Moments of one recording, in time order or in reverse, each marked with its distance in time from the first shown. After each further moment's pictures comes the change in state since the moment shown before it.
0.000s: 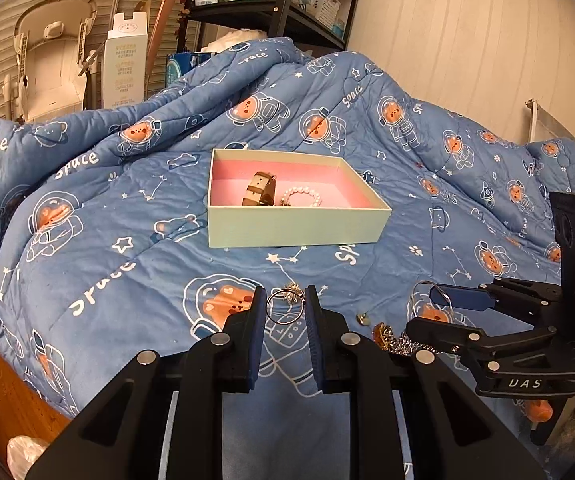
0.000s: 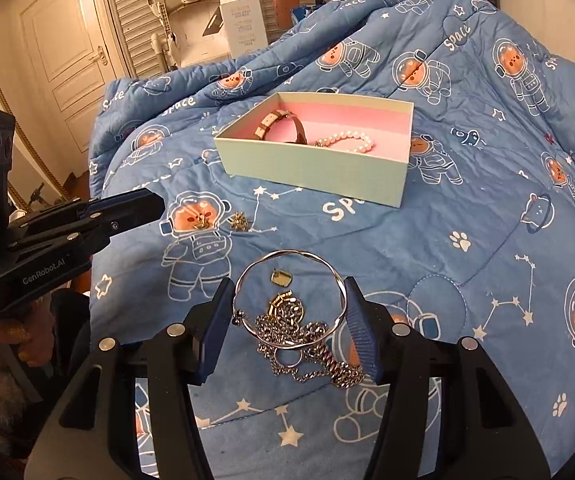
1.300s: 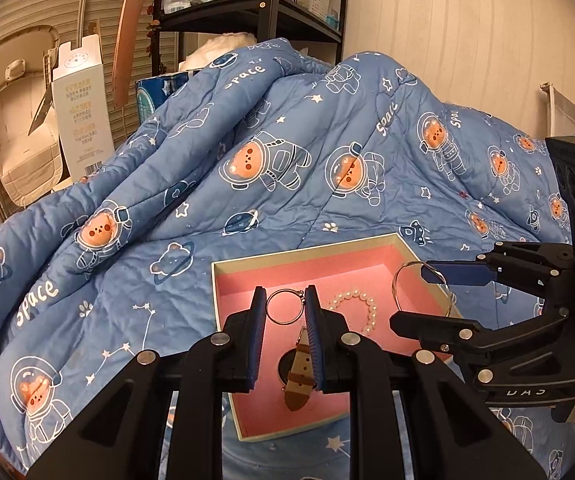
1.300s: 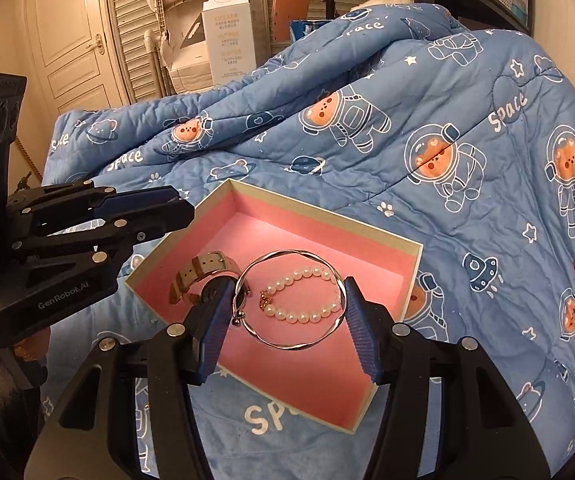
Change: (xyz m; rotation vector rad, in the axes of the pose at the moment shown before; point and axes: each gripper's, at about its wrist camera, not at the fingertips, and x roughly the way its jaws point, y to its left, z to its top) left arm 0.116 0.030 0.132 0.113 0.028 0.035; right arm 0.090 -0.040 0.152 -0.108 0.018 -0.039
